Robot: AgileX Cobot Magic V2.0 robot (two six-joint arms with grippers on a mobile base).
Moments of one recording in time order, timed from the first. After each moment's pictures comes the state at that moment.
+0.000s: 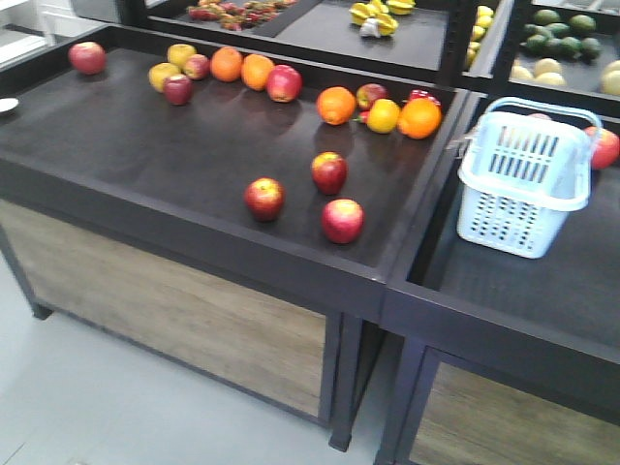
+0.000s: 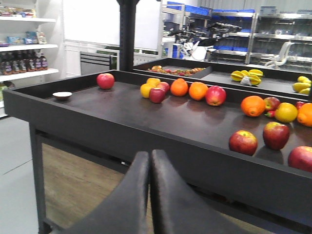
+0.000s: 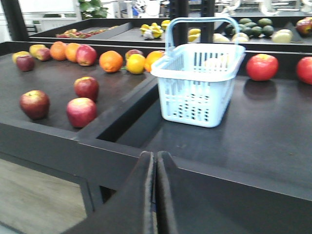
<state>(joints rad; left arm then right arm) 0.08 -0.01 0.02 -0.03 0.08 -0.06 0.01 -0.01 0.03 -0.07 0.22 0.14</state>
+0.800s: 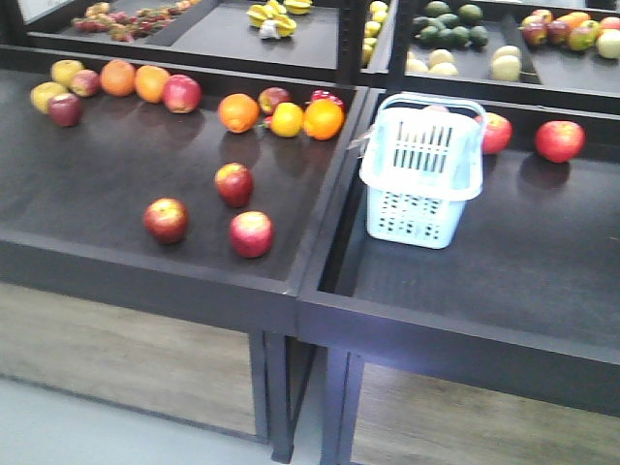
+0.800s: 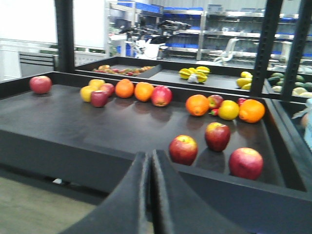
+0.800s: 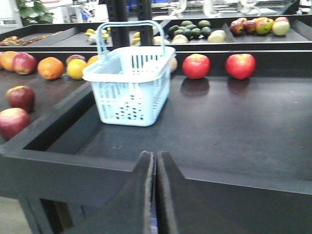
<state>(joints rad) 0.08 -0.01 0.02 -0.03 0.08 -0.06 0.01 -0.01 0.03 -0.07 0.22 0.14</state>
